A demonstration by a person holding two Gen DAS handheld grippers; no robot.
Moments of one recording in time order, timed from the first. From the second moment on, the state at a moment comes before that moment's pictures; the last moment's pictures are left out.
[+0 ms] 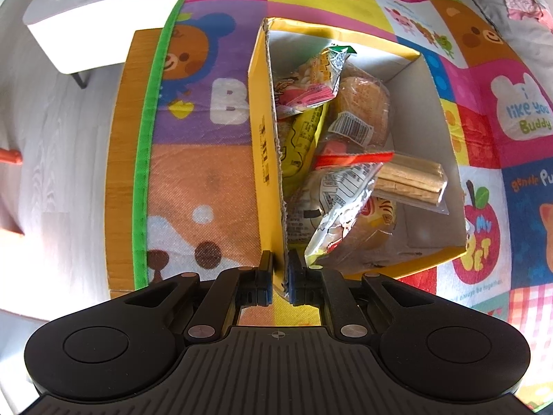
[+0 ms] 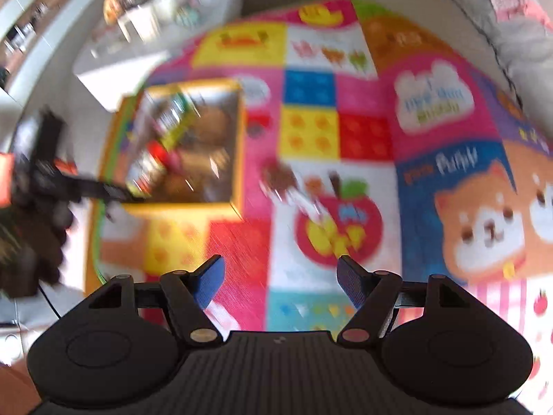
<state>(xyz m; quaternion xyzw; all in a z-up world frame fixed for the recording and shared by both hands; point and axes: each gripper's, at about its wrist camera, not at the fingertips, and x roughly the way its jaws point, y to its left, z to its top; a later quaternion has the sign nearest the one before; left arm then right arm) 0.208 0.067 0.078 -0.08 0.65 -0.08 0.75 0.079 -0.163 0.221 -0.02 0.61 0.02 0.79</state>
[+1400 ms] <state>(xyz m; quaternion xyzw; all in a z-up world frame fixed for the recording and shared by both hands) 0.208 0.054 0.075 -0.08 0.66 -0.01 0.75 0.155 -0.185 0.127 -0.10 0.59 0.20 0.78</state>
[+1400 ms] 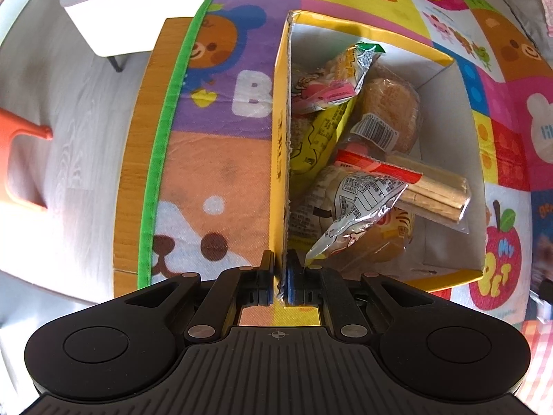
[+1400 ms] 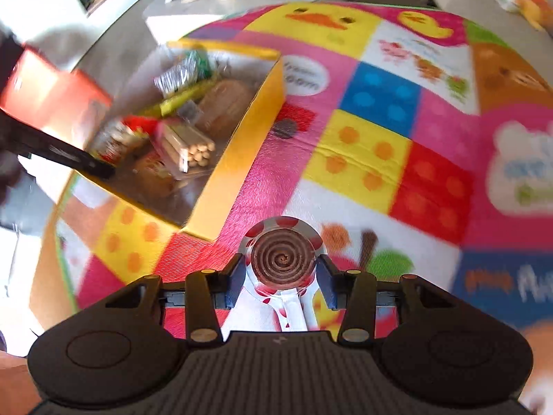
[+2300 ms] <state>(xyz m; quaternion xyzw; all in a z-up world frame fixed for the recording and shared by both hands) 0.216 0.055 0.079 -0.09 0.65 -0.09 0.75 0.082 -0.128 0.321 0.04 0.55 0.10 0.83</state>
